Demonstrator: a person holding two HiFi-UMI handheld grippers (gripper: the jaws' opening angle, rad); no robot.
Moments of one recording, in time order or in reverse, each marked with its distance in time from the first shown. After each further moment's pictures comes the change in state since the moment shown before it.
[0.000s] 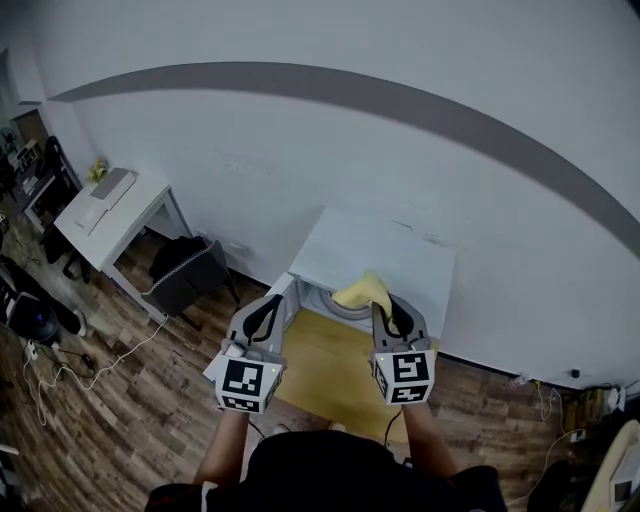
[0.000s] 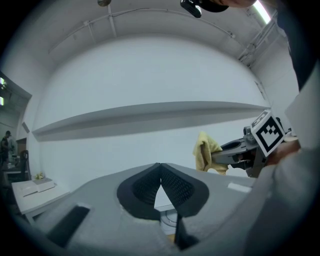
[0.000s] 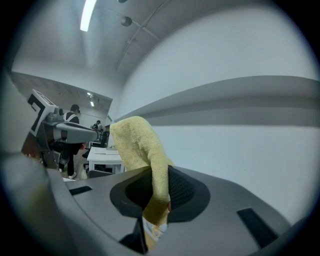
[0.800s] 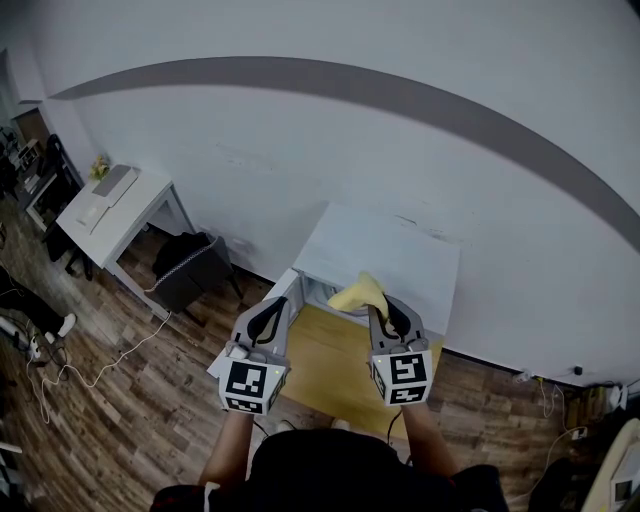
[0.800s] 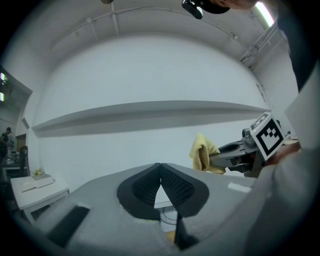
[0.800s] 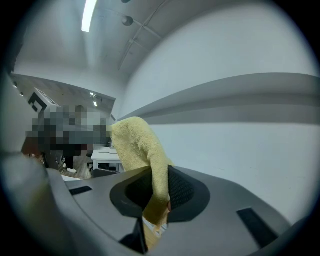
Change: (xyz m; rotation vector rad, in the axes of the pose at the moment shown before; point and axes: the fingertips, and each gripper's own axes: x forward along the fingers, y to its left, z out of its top) left arm -0.008 -0.003 -0.009 -0.023 0.013 -0.012; right arm 0.001 0.020 -0.006 -0.007 0.009 0.040
